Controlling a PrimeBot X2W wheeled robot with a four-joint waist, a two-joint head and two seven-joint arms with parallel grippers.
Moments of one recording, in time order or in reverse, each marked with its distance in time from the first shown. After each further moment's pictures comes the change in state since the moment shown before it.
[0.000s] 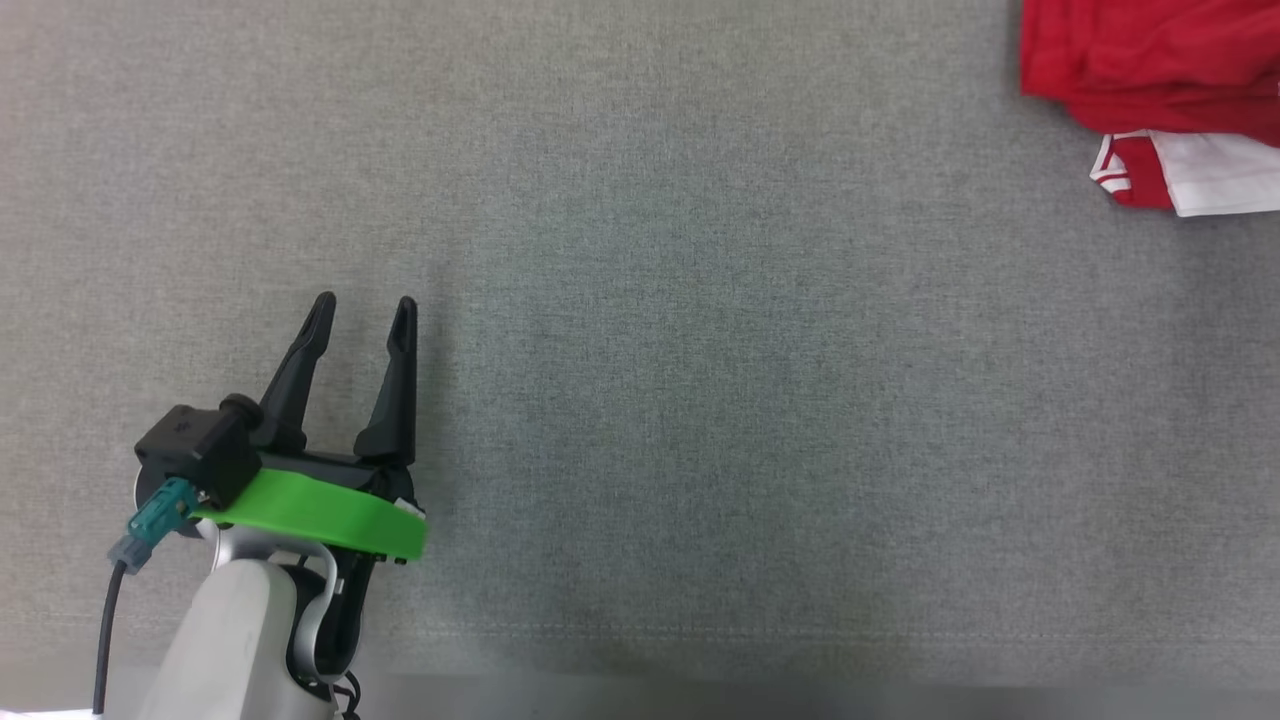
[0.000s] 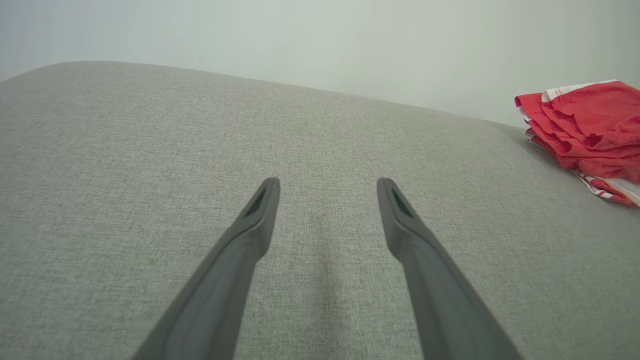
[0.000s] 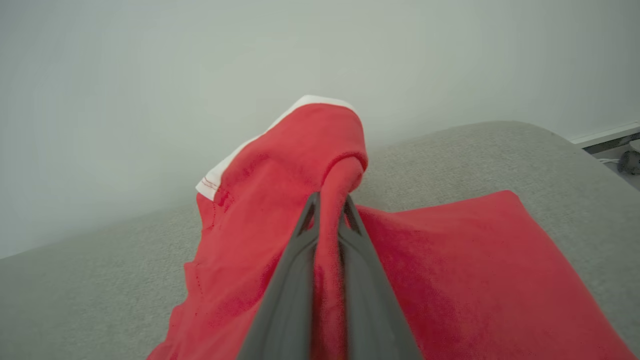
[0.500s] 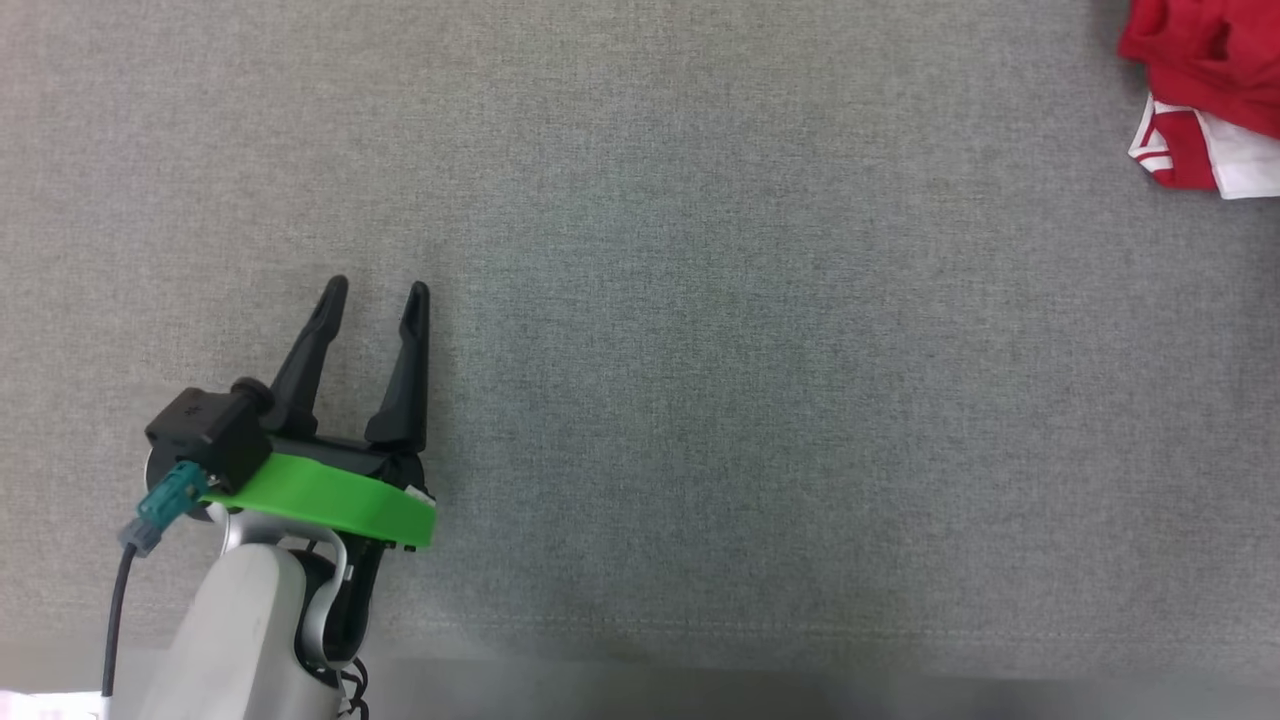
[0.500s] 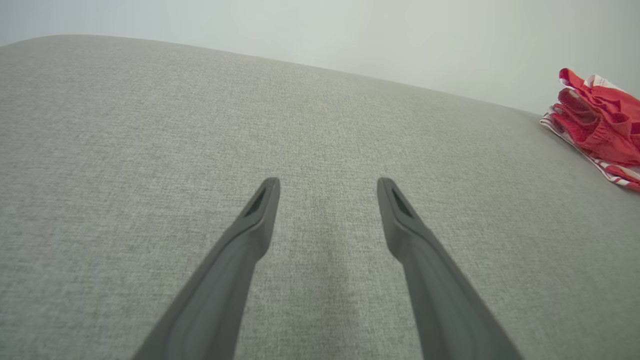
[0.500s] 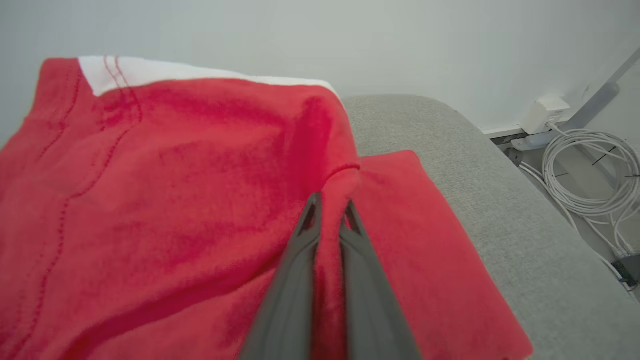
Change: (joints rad) left arm -0.031 0.000 -0.023 0.006 -0.007 0.000 0.000; right arm -0.004 -0.049 0.057 0.108 -0.123 -0.147 -0.059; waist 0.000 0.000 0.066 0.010
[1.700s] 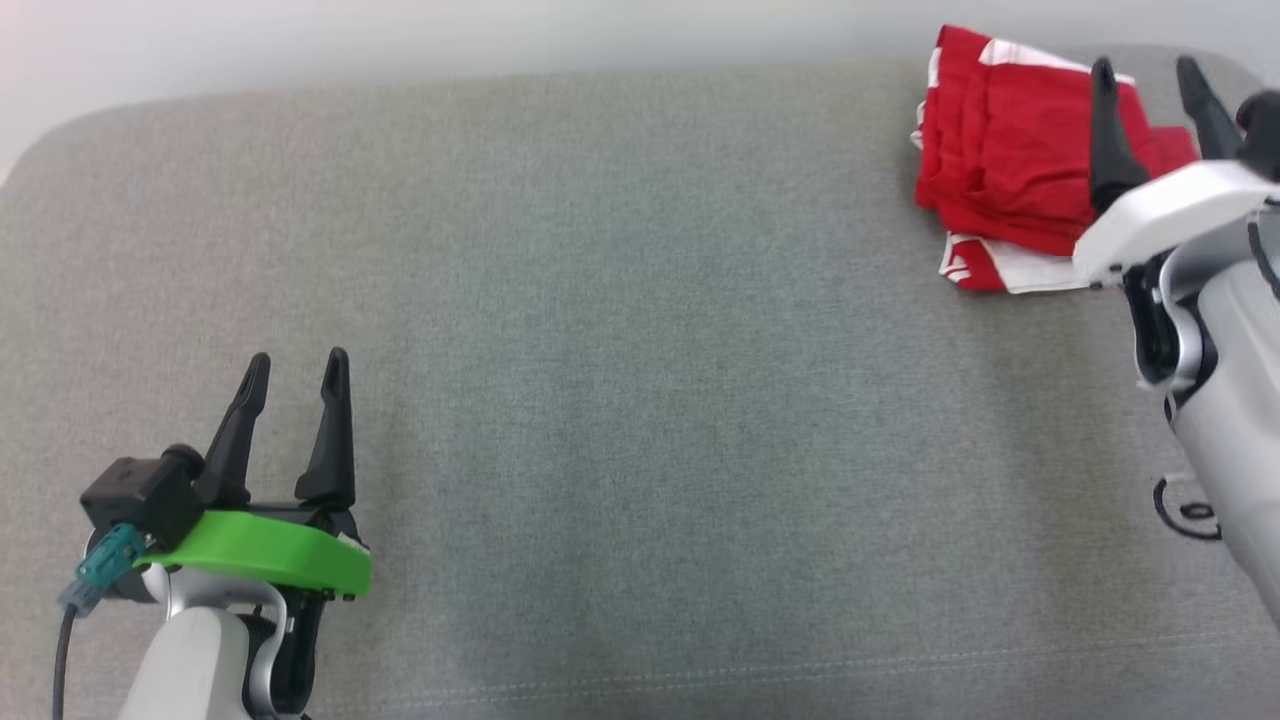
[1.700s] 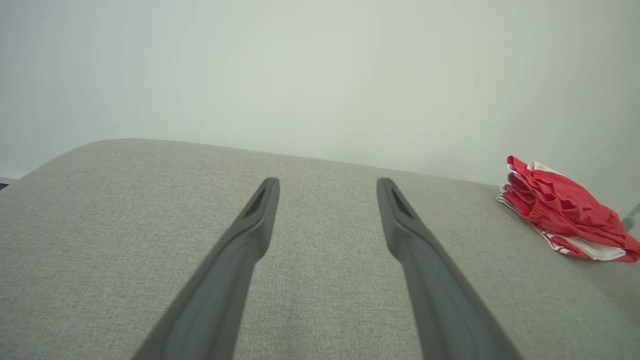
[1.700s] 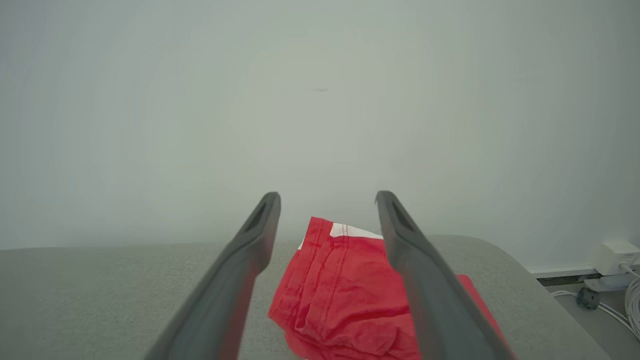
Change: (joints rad) left arm 0.084 0.008 0.111 0.054 0.000 0.000 0.000; right arm 0.306 0.168 -0.065 -0.451 -0.163 -0.023 -0.085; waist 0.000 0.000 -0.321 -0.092
